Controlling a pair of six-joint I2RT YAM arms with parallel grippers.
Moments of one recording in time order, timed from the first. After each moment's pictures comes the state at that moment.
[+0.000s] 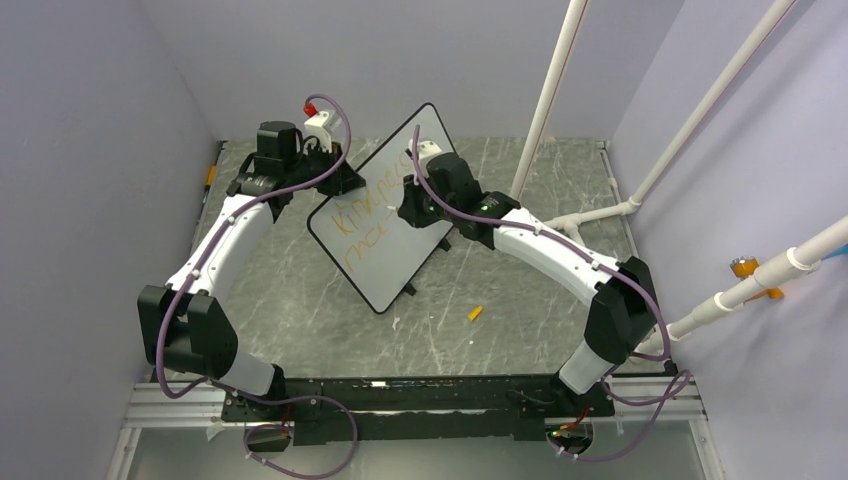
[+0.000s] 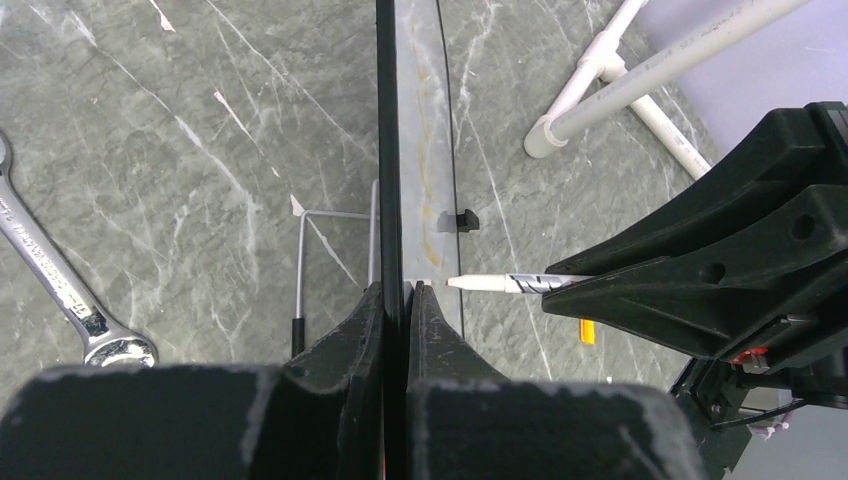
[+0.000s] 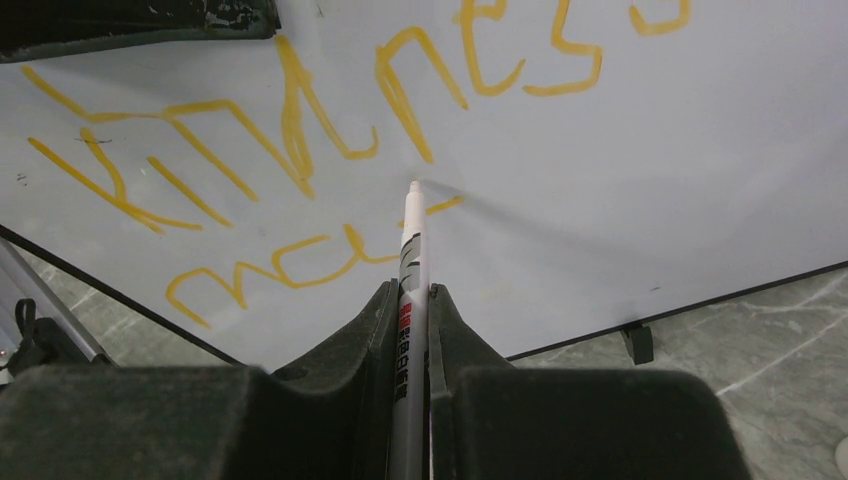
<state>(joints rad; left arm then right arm) -0.20 1.48 1.33 -0.34 0.61 -0.14 0.74 1.62 1.39 -0.30 -0.06 0.28</state>
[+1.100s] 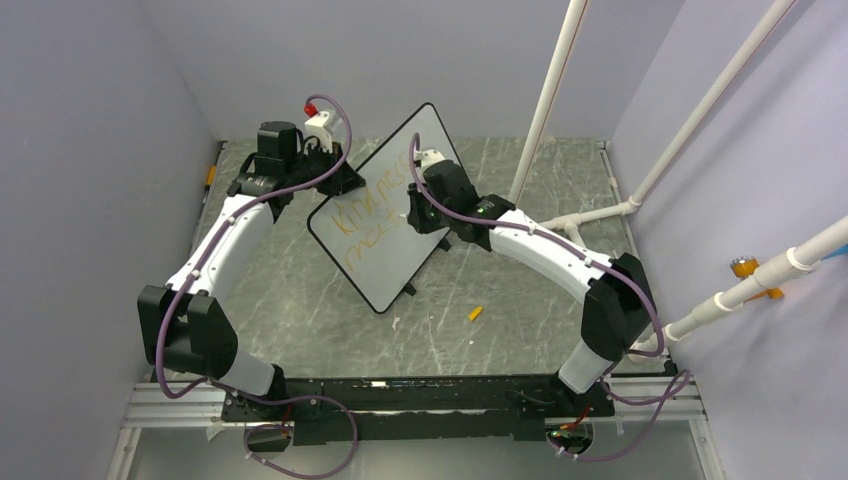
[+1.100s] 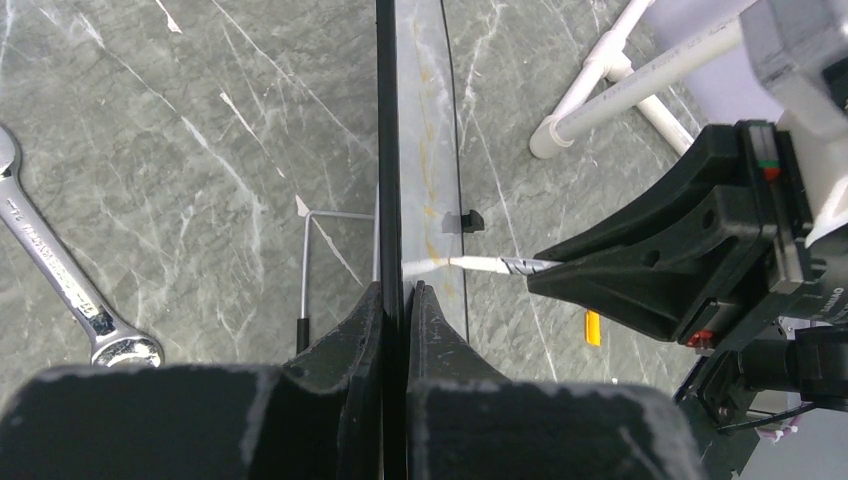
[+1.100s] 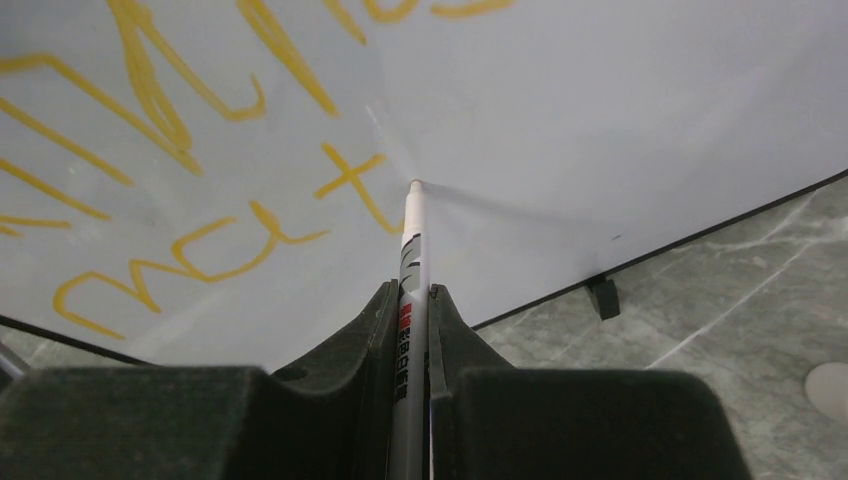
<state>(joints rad) -0.20 1.48 1.33 -0.34 0.60 -0.13 0.74 1.64 1.35 -0.34 0.03 0.30</state>
